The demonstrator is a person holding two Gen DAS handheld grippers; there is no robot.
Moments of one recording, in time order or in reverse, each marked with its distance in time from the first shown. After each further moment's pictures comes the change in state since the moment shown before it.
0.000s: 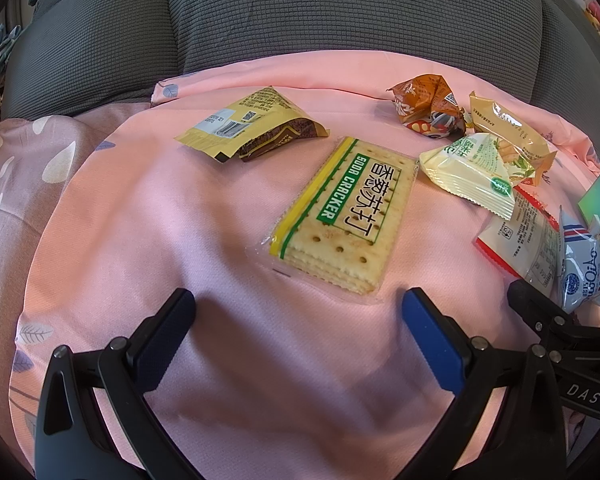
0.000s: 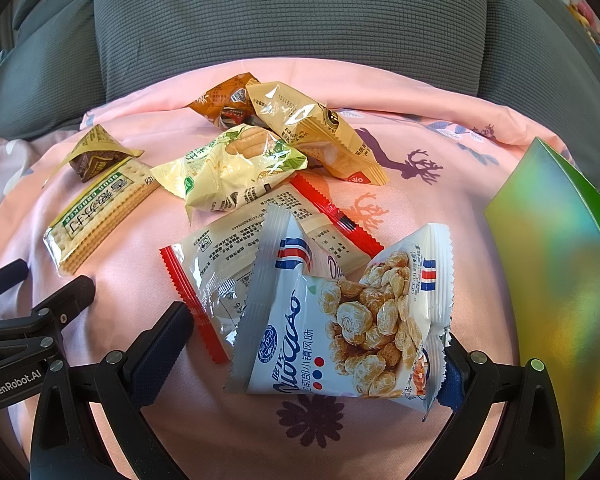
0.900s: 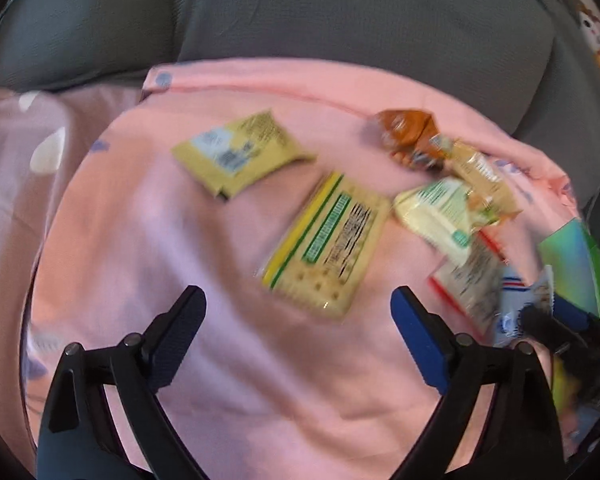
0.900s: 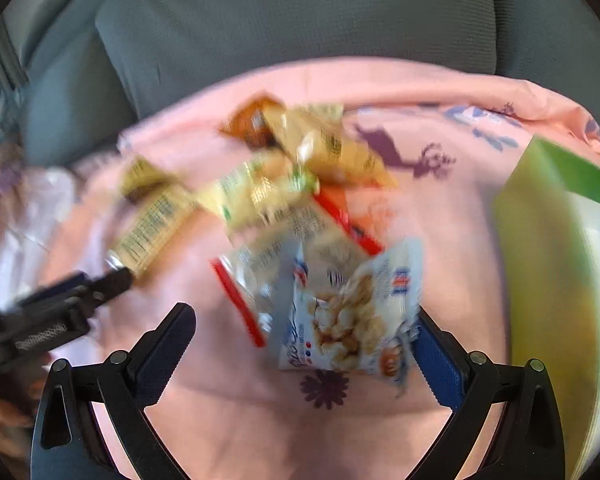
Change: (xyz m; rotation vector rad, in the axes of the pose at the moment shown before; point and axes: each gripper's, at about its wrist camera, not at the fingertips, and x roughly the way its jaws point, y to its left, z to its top) left arm -0.019 0.017 0.042 -0.092 0.089 -0.136; right arm -0.047 -0.037 0.039 0.150 0.062 0.261
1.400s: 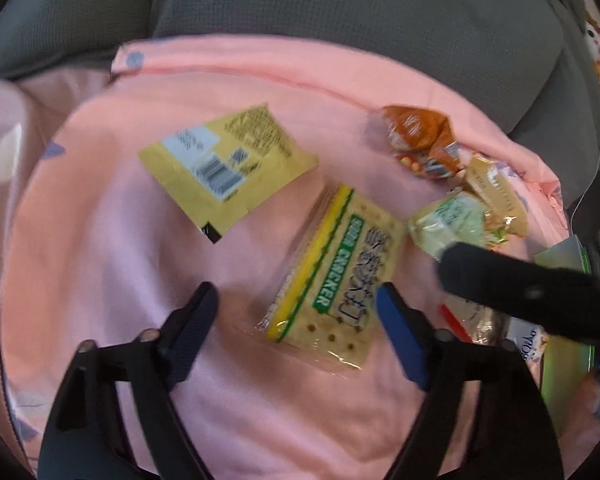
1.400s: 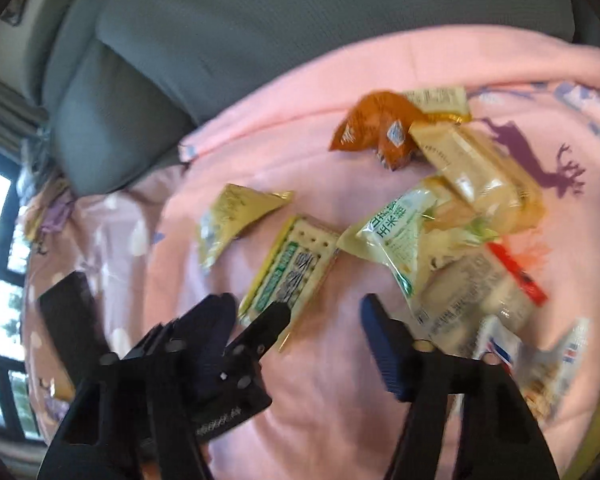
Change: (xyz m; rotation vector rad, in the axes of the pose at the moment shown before) left arm 0.043 0.018 0.026 -0.037 0.111 -0.103; right arm 0.076 0.074 0.046 0.112 0.251 0.212
